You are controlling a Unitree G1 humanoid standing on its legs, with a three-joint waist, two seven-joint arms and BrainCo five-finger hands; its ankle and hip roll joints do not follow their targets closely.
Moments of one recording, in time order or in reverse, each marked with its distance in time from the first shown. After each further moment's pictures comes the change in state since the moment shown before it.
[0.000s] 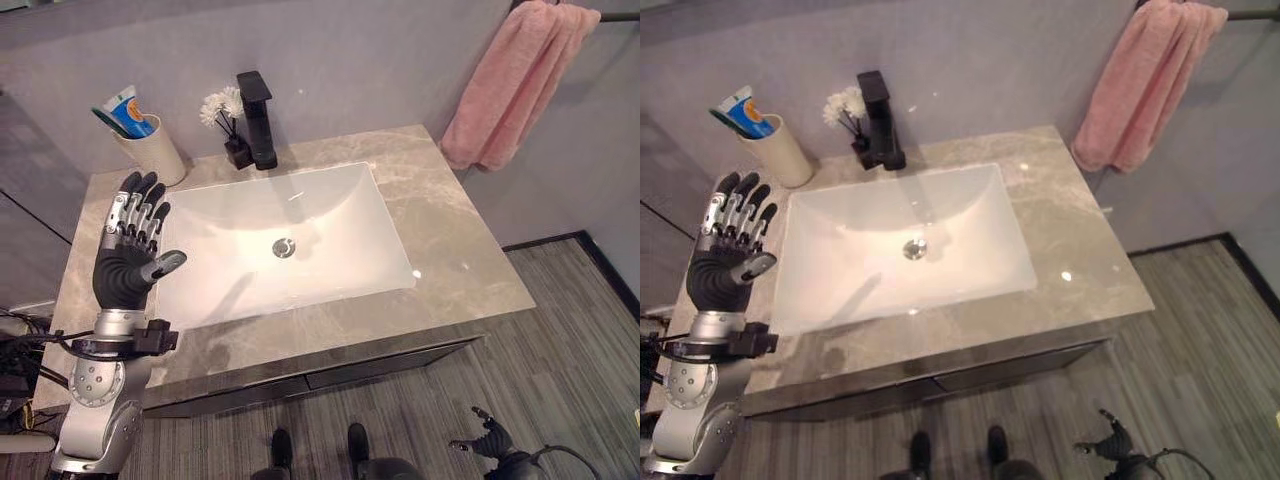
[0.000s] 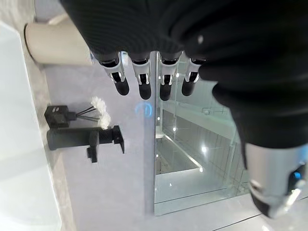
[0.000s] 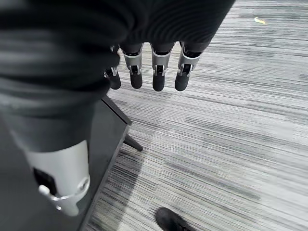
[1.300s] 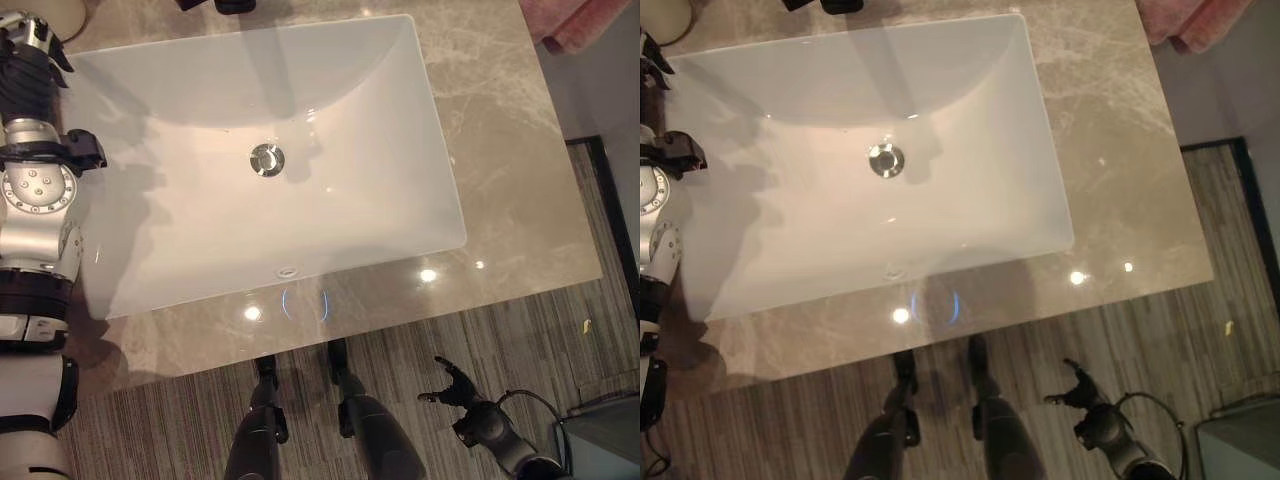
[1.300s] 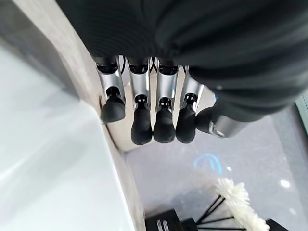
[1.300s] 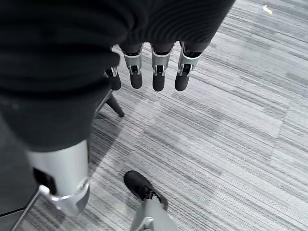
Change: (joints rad) left arm -0.910 0.362 -0.221 0.785 0.098 0.075 0.337; right arm -0.159 0.008 0.206 0.018 -0.007 0.020 -0.038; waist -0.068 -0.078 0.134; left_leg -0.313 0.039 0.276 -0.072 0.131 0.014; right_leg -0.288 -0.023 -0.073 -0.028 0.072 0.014
